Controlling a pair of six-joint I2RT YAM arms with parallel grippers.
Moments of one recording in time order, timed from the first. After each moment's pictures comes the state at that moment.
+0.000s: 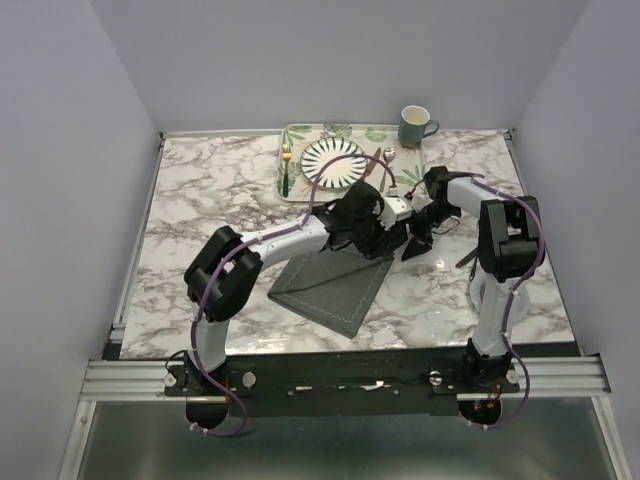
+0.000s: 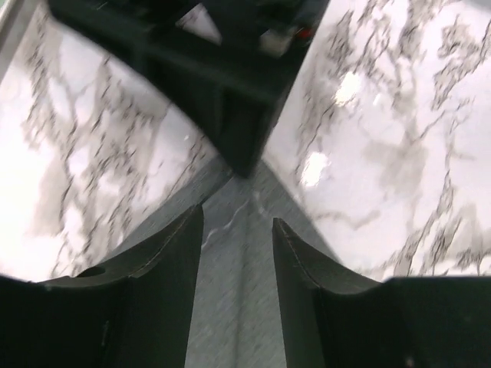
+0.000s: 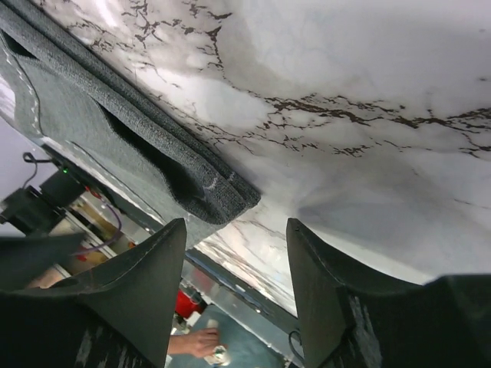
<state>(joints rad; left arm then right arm) -0.81 1.92 1.42 -0.25 0.32 0.12 0.13 2.07 1.41 -0.93 -0.64 0.15</state>
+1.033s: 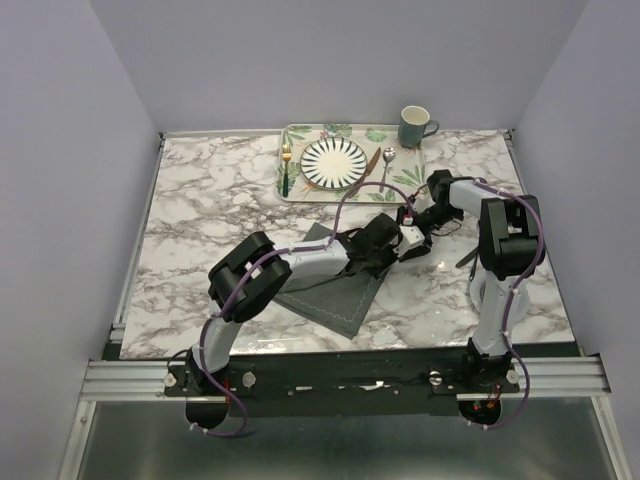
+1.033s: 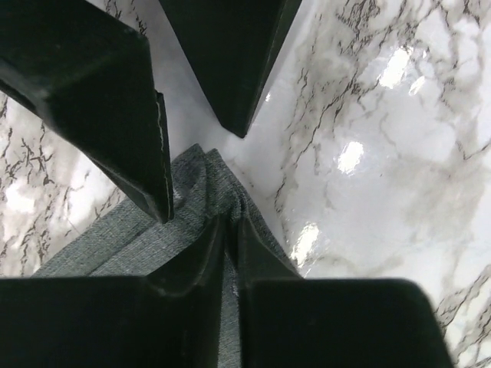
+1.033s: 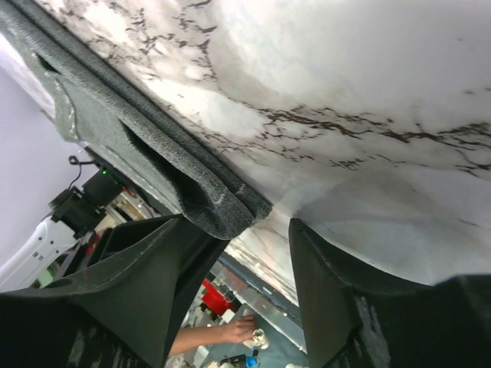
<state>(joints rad) -0.97 2.06 1.37 -0.12 0.08 0.08 0.11 2.09 1.39 -0.89 -0.72 0.22</state>
